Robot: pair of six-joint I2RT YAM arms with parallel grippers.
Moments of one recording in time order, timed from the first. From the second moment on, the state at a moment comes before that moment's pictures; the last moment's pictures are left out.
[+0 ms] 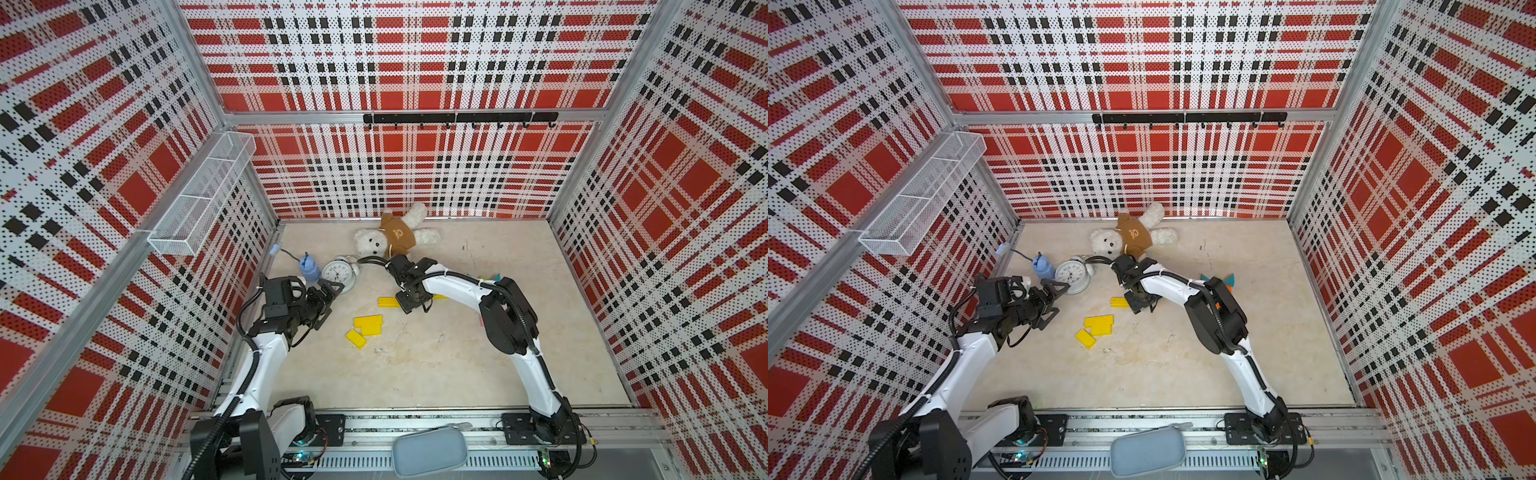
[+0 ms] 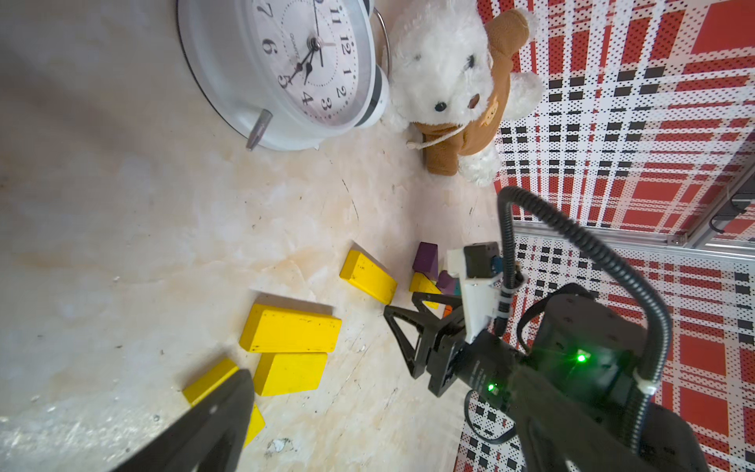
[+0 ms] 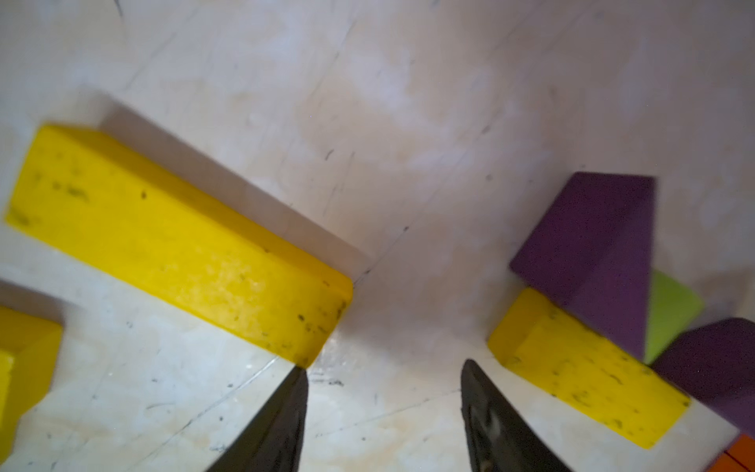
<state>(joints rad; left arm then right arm) 0.15 1.06 0.63 -0.30 0.64 -0.83 0.79 2.26 1.85 -0.92 0.19 0.20</state>
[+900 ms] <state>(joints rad) 0.08 1.05 0.63 -0.30 0.65 -0.80 0.84 2.35 2.06 -0.93 0.03 0.11</state>
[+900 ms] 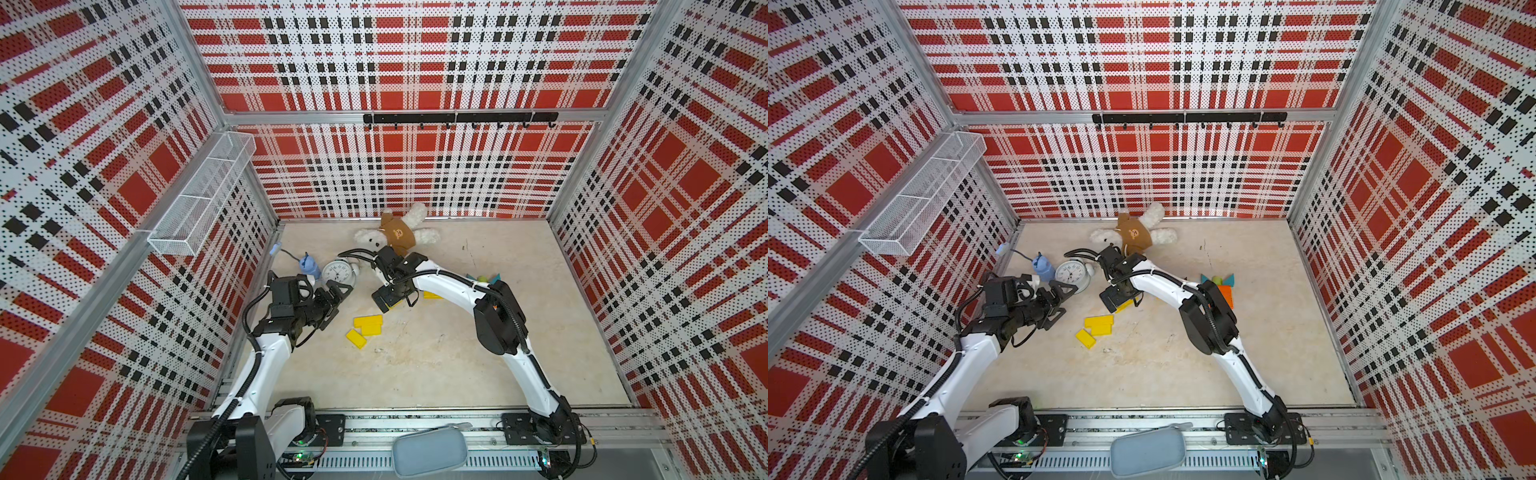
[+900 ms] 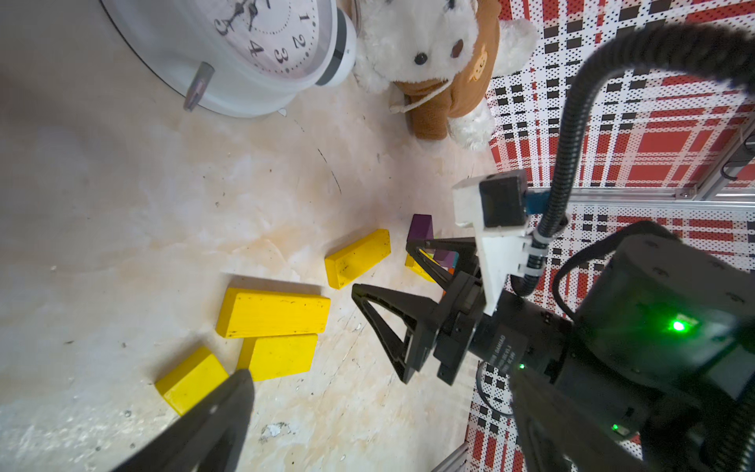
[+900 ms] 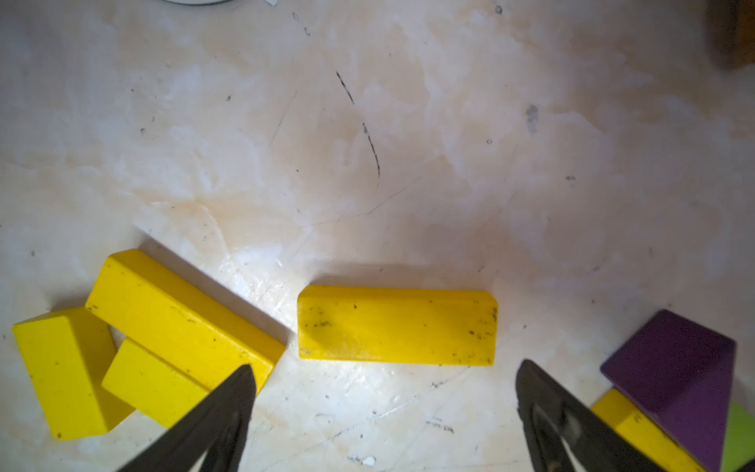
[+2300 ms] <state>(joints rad) 0.07 1.06 0.63 -0.30 0.69 -0.80 0.85 2.34 1.96 -0.91 0.13 0.26</state>
